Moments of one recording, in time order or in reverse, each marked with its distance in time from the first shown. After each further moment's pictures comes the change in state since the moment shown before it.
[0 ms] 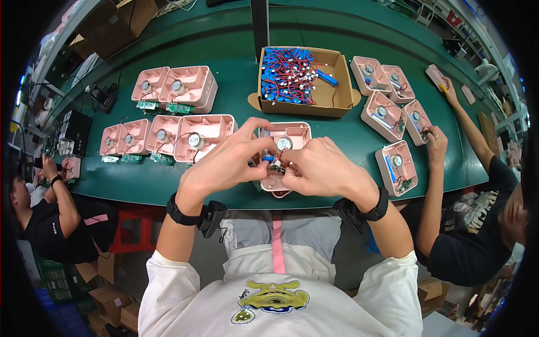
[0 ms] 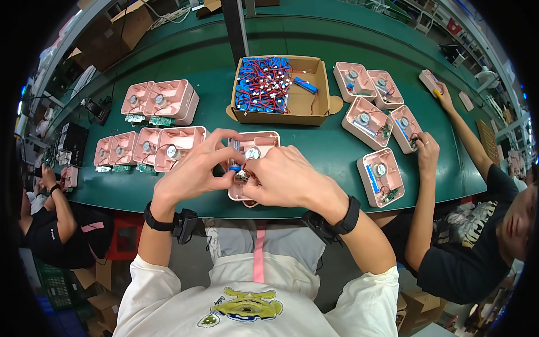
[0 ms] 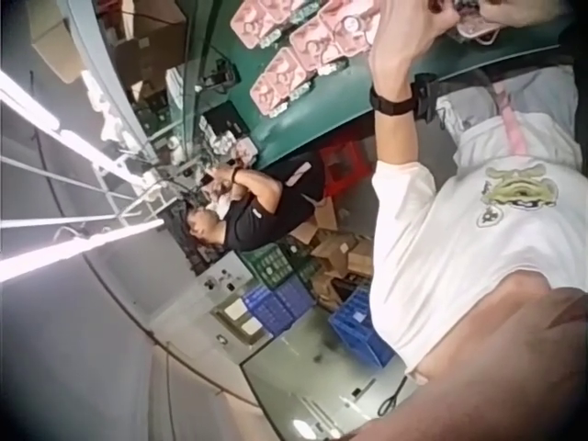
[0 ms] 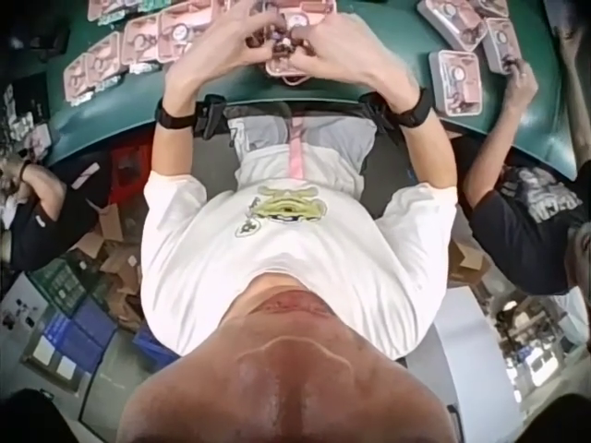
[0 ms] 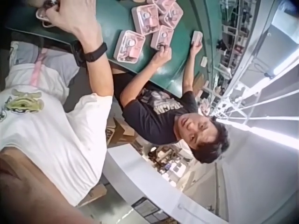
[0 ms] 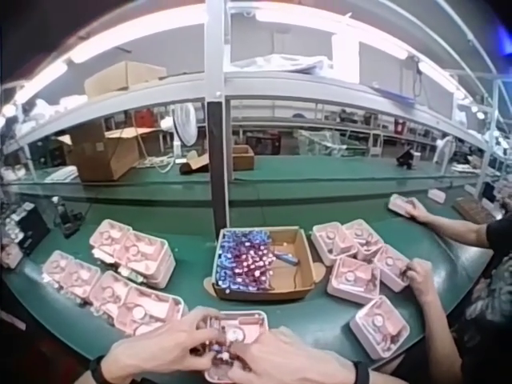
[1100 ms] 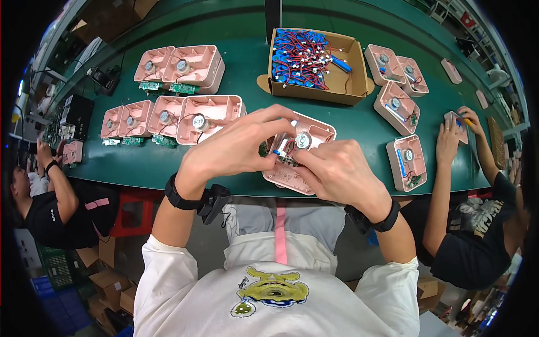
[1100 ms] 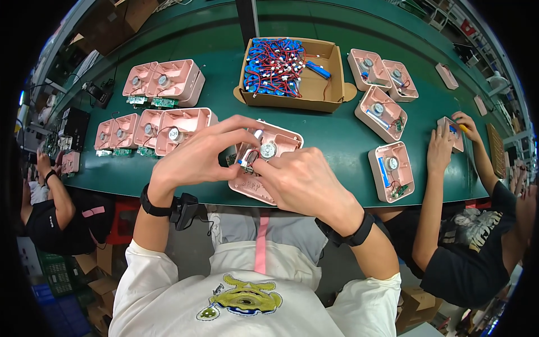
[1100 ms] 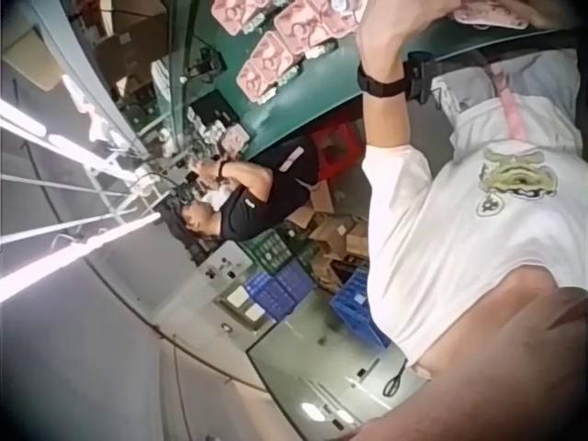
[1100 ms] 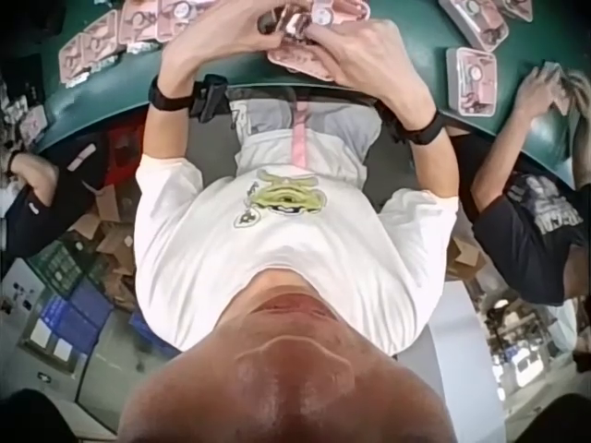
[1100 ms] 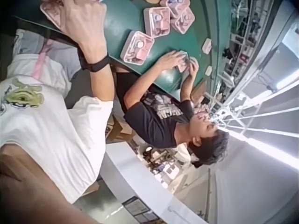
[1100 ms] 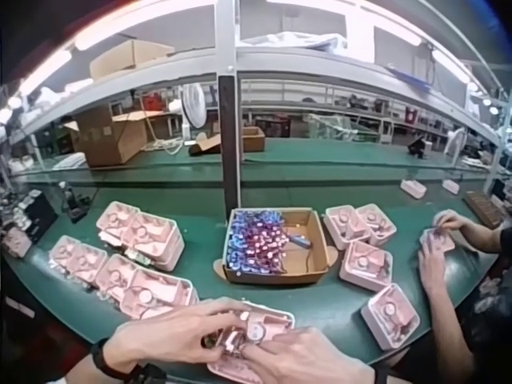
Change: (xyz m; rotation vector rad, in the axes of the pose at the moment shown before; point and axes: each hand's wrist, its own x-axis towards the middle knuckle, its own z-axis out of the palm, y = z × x) left_hand 0.010 0.004 -0.005 -0.003 -0.040 0.049; right_hand -0.029 0.004 0.019 -0.185 0.303 -0.230
